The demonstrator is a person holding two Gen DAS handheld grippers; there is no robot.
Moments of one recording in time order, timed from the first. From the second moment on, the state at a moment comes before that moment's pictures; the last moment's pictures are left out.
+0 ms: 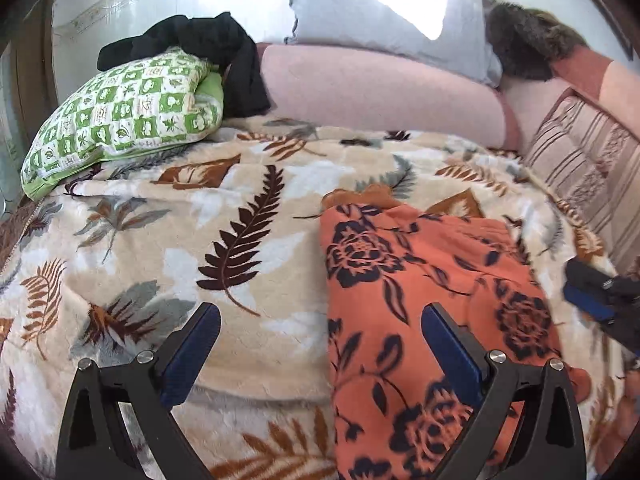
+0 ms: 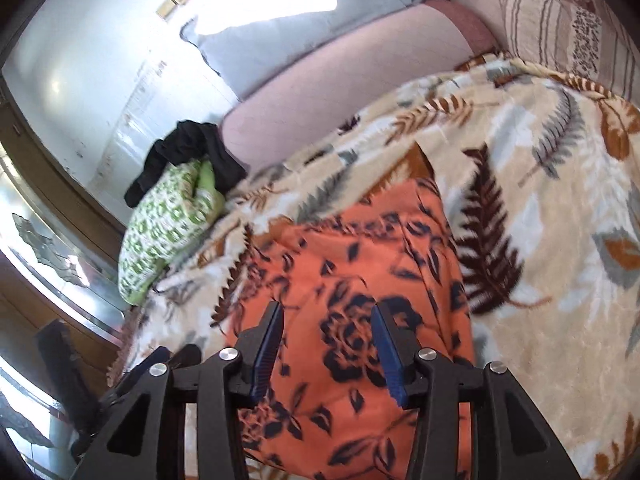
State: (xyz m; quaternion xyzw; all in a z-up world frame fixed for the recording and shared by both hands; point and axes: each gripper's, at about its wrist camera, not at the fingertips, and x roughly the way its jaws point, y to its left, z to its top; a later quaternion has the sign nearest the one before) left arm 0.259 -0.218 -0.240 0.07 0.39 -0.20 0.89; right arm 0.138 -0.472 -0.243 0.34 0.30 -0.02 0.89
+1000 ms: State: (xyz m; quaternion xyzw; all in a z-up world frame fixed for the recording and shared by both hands) left arm 0.286 -0.218 -0.259 0.06 0.45 -0.18 0.87; right arm 0.174 -0.491 -0.284 0.41 0.34 0.00 0.84
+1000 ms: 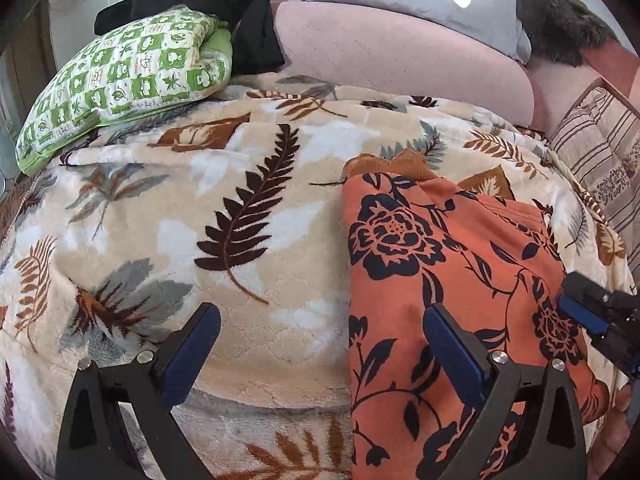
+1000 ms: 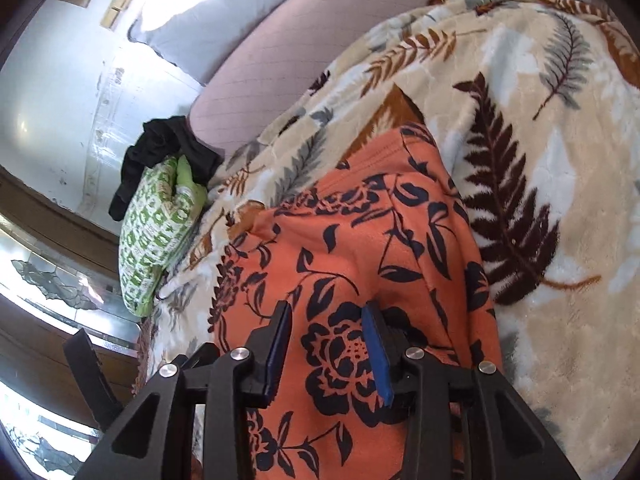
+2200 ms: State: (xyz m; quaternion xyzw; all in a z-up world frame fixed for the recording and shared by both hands) left arm 0.237 -0.187 -0.256 0.12 0.43 -0.19 0.87; right arm 0.128 -0.479 -0.263 0.39 0.35 0.04 0.85
